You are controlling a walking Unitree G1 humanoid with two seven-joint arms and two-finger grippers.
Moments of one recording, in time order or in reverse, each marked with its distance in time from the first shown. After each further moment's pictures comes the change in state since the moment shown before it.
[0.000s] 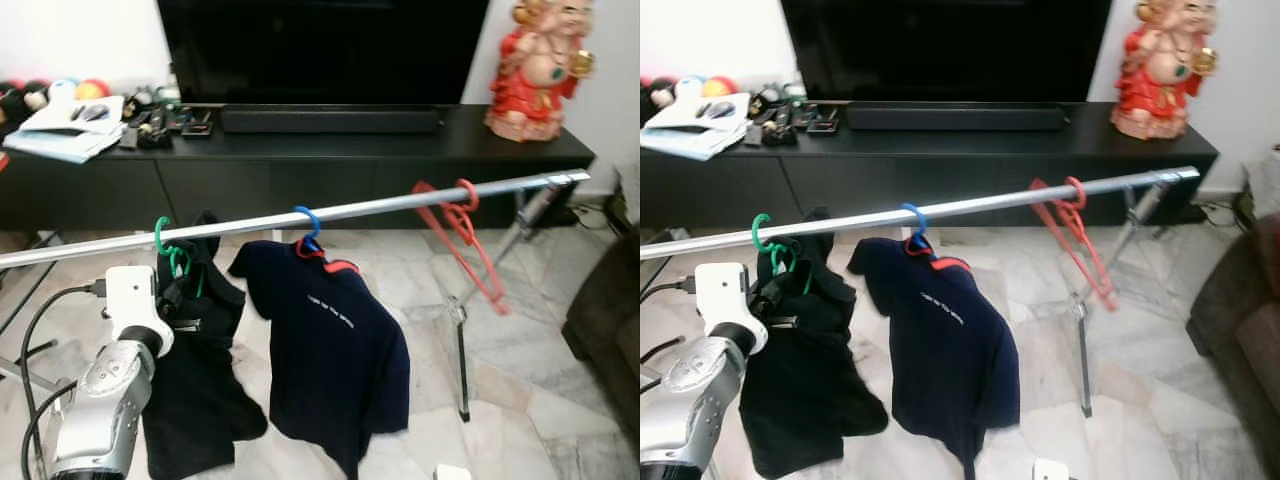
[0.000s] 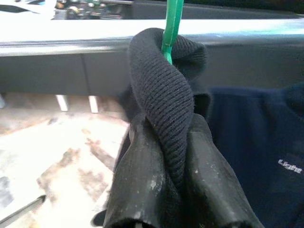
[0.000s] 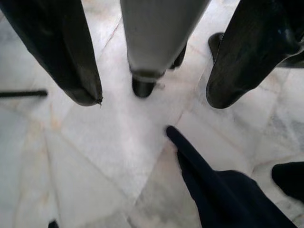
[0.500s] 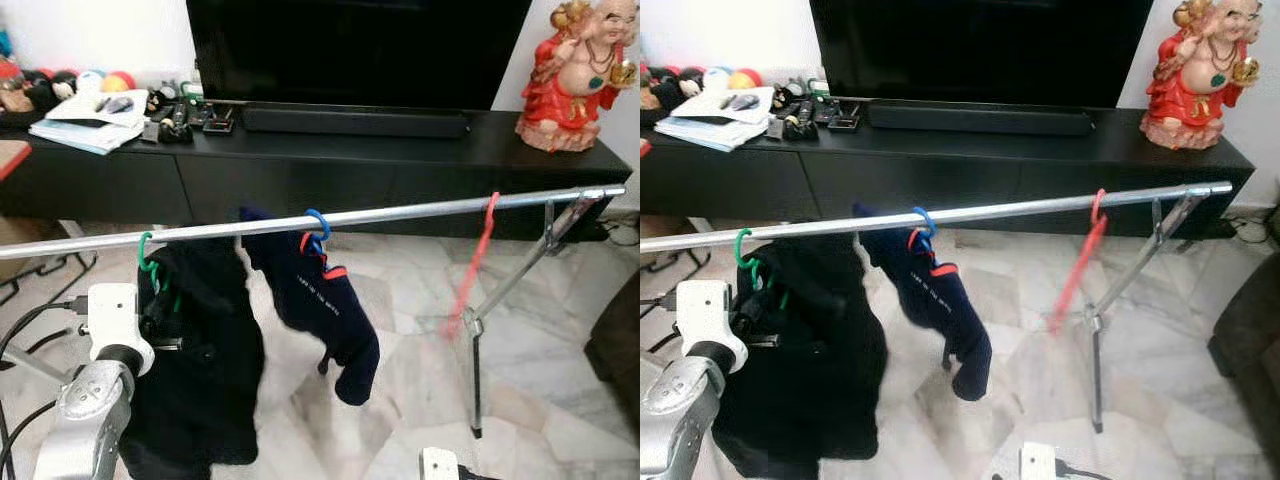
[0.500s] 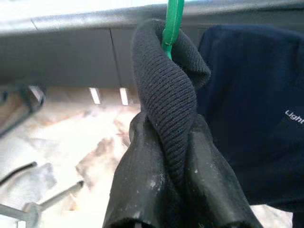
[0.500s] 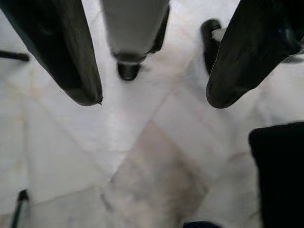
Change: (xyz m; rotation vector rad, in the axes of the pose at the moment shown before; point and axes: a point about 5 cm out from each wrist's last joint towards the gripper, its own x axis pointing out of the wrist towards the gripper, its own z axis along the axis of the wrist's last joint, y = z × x) left arm -0.013 0.011 -0.009 0.092 0.039 0.038; right arm 0.001 0.010 0.008 -0.005 -0.017 0.034
